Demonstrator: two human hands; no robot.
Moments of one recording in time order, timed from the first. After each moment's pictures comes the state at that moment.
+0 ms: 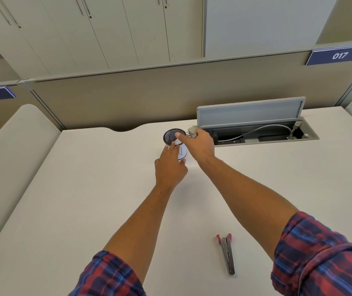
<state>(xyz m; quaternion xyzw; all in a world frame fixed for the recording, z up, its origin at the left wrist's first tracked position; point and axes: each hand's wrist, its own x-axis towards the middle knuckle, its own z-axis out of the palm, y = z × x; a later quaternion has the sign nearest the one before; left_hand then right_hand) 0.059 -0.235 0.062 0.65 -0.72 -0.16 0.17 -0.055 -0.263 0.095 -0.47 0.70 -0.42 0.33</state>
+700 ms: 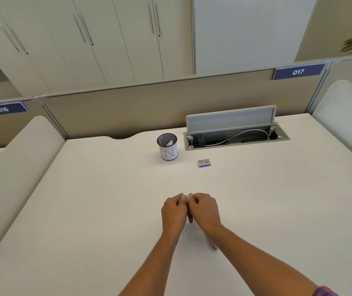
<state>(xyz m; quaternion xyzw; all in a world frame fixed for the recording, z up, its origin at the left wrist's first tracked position) 0.048 -0.051 0.039 0.65 -0.54 -0.41 0.35 -0.055 -0.040 0.044 -0.48 0.72 -0.35 0.35</state>
